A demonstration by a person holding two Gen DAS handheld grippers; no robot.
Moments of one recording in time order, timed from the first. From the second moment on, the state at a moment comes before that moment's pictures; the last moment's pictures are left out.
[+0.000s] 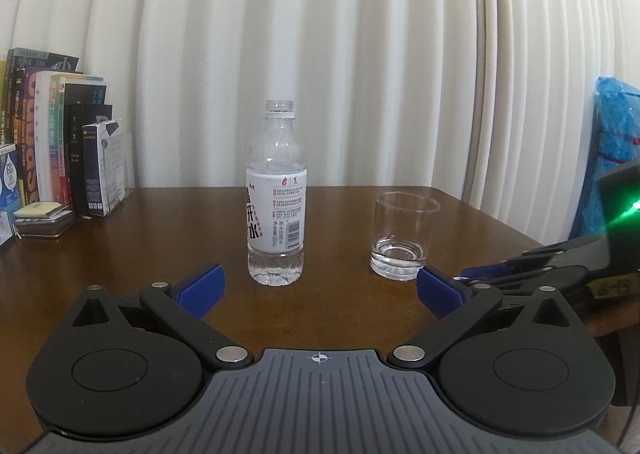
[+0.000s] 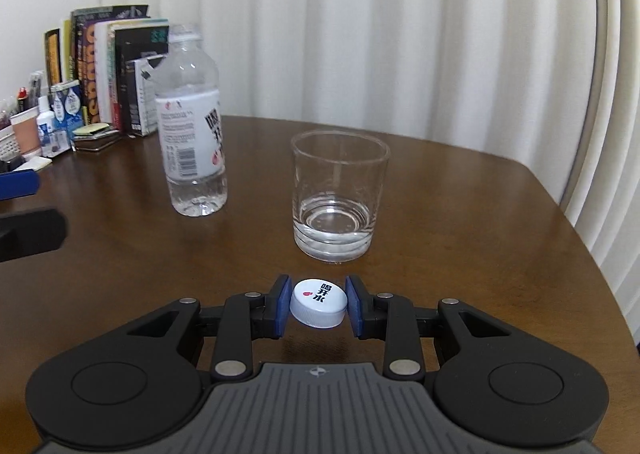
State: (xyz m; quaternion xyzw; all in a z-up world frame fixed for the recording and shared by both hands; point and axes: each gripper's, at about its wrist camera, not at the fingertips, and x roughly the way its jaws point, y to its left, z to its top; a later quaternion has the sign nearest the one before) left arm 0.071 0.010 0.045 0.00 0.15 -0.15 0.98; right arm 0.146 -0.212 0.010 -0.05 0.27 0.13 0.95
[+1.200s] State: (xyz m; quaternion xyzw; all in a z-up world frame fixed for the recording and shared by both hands) left arm 0.069 0.009 0.044 0.00 0.16 -0.14 0.98; right arm 0.142 -0.209 0.011 -0.06 0.27 0.10 0.96
